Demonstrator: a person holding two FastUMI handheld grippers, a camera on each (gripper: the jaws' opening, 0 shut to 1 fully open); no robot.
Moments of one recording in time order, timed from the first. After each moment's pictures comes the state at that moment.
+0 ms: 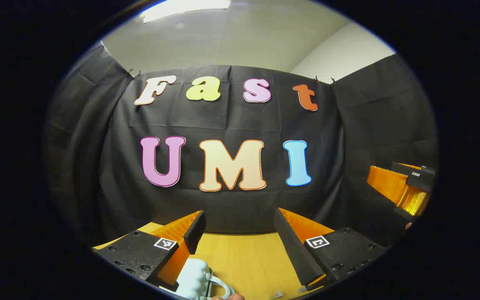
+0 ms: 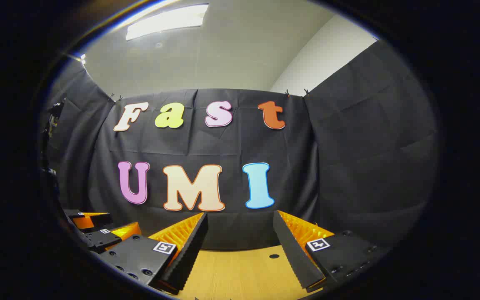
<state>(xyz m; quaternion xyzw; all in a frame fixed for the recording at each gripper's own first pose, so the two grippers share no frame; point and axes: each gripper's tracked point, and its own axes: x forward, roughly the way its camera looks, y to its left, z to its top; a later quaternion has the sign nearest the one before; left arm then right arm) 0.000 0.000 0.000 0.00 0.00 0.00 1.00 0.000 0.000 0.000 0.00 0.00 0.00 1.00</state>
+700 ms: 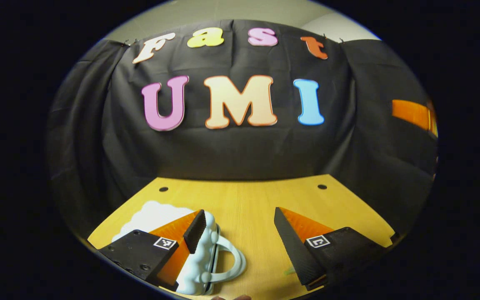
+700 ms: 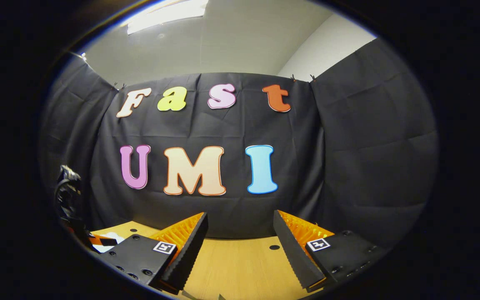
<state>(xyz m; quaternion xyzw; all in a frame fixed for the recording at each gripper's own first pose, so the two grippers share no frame) -0.019 0.020 -0.172 0.00 0.23 0.02 0.97 0.010 -0.019 -0.039 -0.02 0.05 0.00 1.00</state>
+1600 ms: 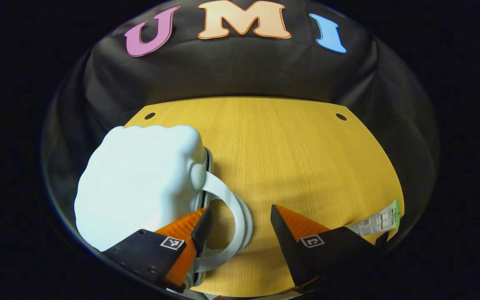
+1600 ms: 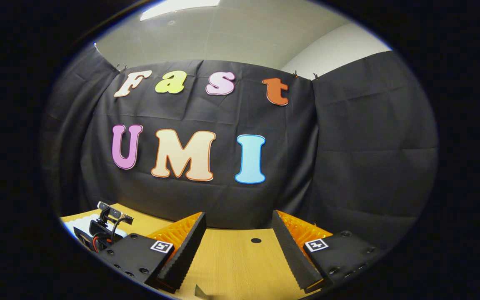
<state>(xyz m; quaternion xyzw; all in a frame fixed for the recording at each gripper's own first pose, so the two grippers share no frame) -0.029 0.020 -0.319 -0.02 0.48 0.02 0.88 0.003 -0.046 -0.057 -0.07 0.08 -0.03 0.99</state>
